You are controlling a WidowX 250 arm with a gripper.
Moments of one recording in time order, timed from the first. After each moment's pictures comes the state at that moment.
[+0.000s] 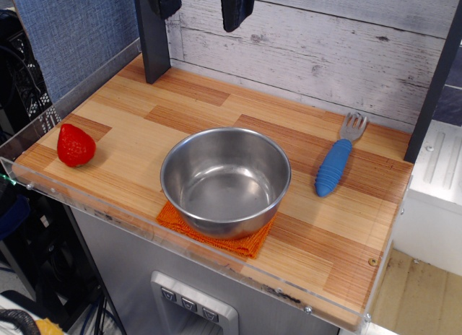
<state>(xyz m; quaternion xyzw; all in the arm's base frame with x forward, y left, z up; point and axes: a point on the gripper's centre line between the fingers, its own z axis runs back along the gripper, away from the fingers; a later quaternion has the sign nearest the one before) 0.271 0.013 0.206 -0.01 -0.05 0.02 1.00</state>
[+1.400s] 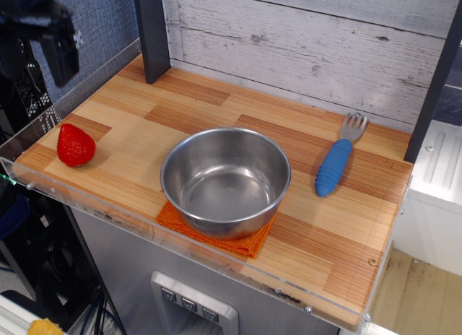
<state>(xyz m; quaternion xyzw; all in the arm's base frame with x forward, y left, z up) 0.236 0.175 0.129 0.03 -0.04 0.10 0.99</state>
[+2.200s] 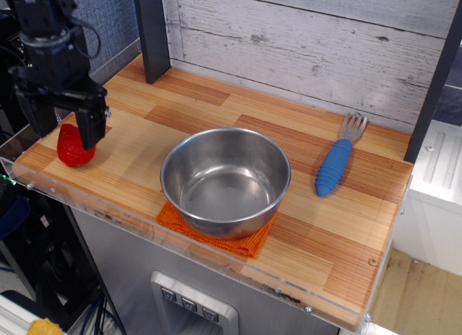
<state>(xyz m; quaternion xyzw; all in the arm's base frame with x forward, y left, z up) 0.241 0.174 0.054 0.04 0.01 0.07 1.00</state>
